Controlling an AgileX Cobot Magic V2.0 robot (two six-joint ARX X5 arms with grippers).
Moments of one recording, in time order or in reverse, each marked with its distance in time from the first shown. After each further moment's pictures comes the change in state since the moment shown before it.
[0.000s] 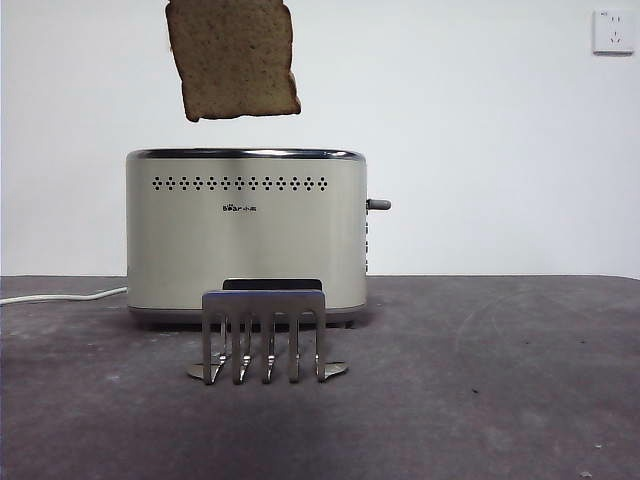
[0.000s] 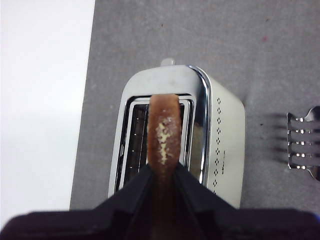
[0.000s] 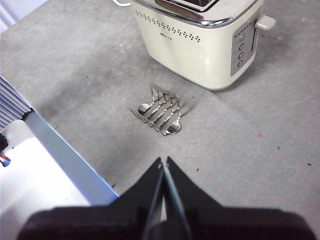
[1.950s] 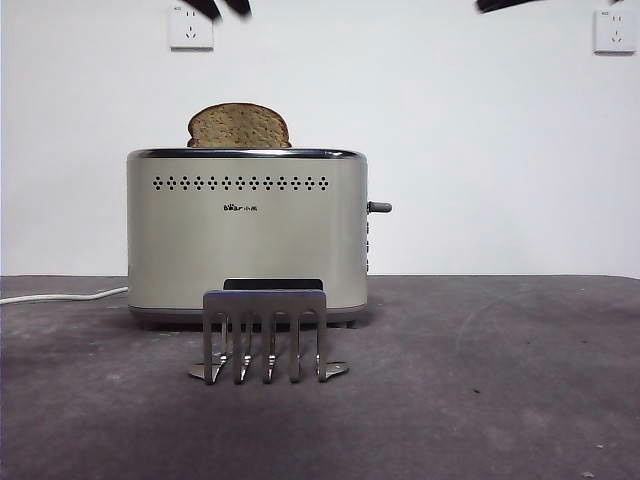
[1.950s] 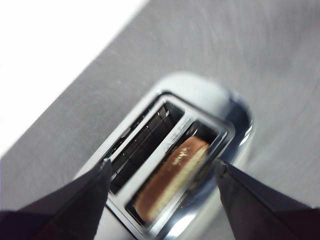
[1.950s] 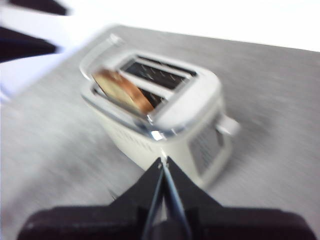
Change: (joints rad) left arm 0.088 0.043 0.000 0.122 0.037 -0.613; right arm 0.000 0.448 0.000 0.731 -0.069 0.237
